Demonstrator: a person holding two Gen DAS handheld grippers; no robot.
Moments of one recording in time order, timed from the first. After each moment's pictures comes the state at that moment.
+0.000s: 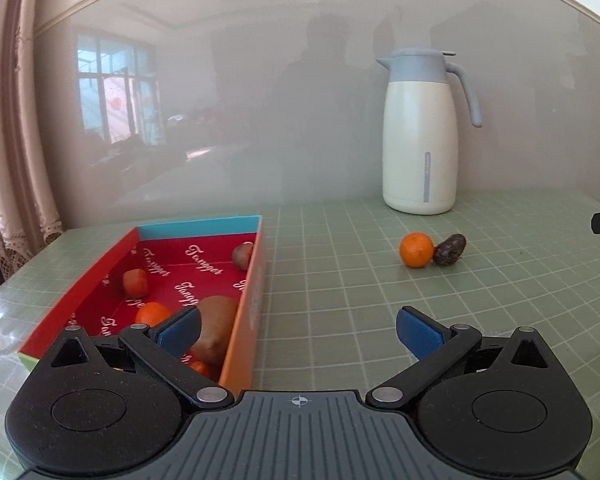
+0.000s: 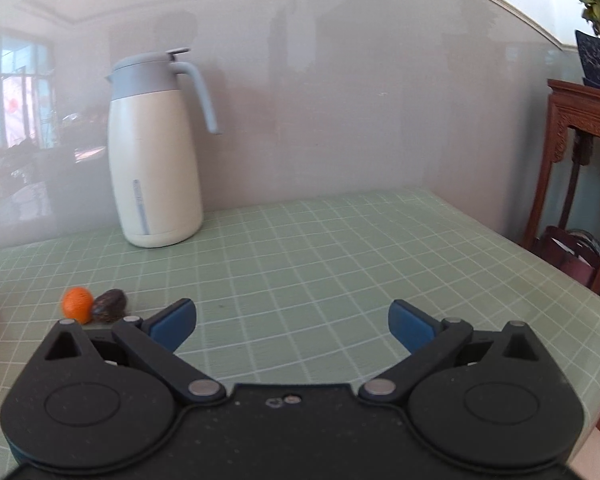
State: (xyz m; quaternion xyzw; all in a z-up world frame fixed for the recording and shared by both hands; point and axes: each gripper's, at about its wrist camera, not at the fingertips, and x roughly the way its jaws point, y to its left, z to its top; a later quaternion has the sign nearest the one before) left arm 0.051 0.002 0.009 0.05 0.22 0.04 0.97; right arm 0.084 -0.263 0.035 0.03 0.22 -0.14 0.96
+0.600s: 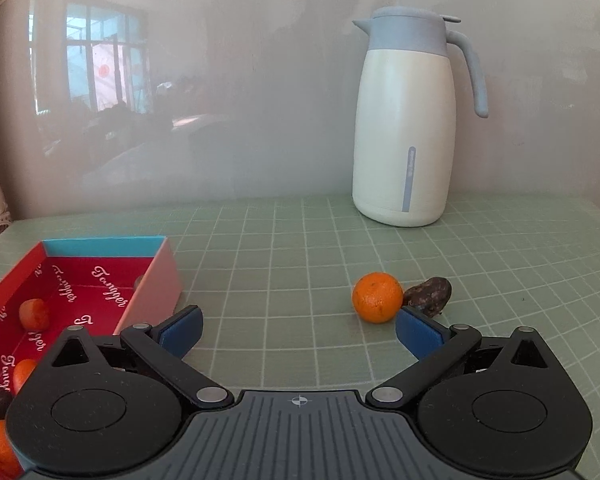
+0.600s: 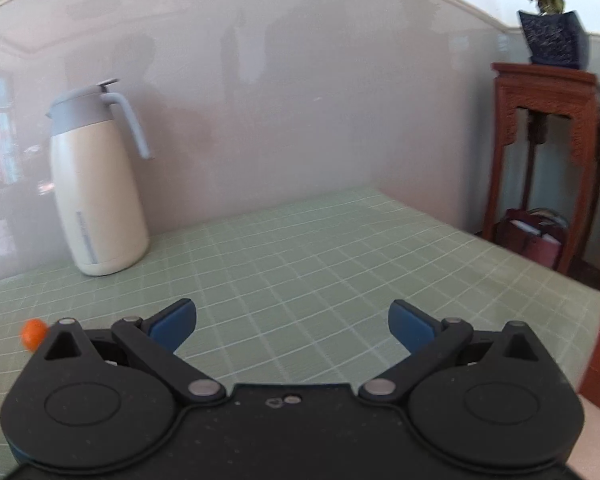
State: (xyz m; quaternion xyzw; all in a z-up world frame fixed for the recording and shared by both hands) left arm 0.167 -0.055 0.006 0.02 0.27 0.04 0.96; right arm 0.069 -0.298 0.035 0.06 0.20 -0.21 0.96
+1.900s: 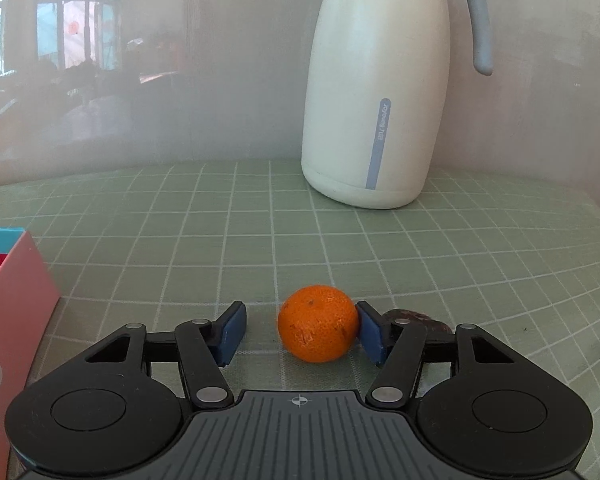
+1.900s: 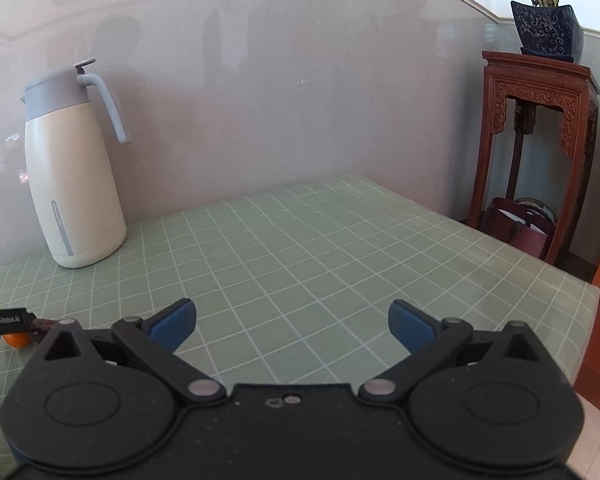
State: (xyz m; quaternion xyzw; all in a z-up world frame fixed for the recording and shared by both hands) left arm 0.247 -0.088 -0.029 -0.01 0.33 -0.01 0.95; right arm 0.089 -0.301 0.030 0.06 0.22 -0.22 0.95
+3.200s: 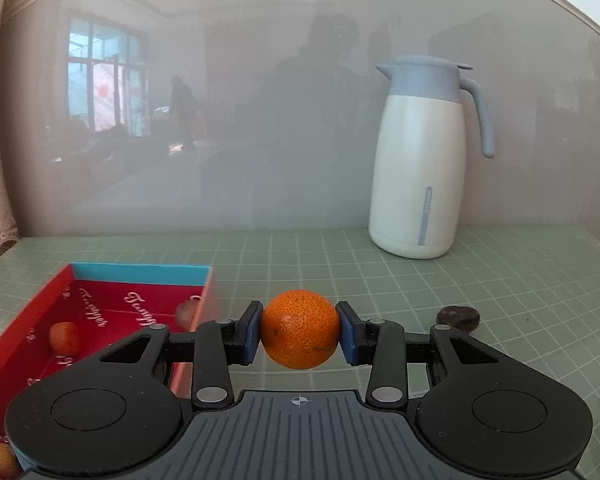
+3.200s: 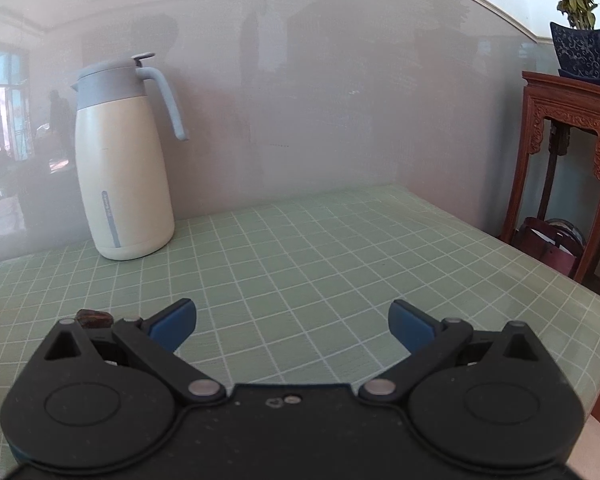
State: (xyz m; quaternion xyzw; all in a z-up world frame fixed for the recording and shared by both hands) left arm 0.141 0.000 0.022 0.01 0.22 0.03 0.98; right arm 0.095 -0.265 0.034 0.04 0.22 -0.17 0.96
